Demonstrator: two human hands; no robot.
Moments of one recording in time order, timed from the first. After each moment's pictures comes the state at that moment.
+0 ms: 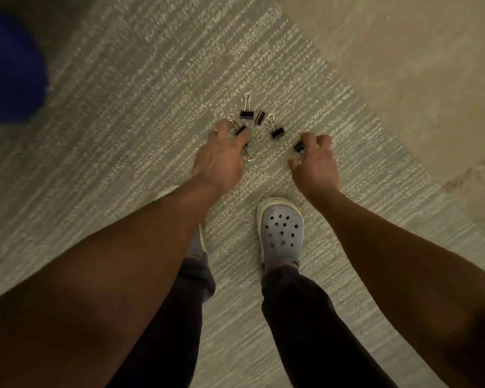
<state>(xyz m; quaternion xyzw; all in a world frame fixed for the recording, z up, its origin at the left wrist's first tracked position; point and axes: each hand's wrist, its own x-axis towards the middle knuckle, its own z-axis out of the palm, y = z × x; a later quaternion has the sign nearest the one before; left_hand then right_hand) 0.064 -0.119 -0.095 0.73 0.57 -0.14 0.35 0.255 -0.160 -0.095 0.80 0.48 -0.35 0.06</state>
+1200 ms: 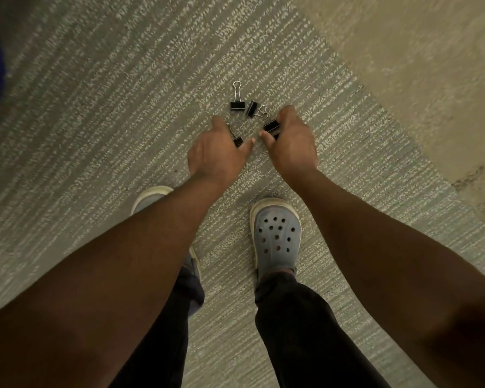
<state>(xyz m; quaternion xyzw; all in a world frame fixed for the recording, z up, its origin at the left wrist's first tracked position) 0.096 -0.120 -0.112 0.58 0.72 -0.09 0.37 0.231 -0.127 -0.125 0.80 0.45 -0.39 0.00</state>
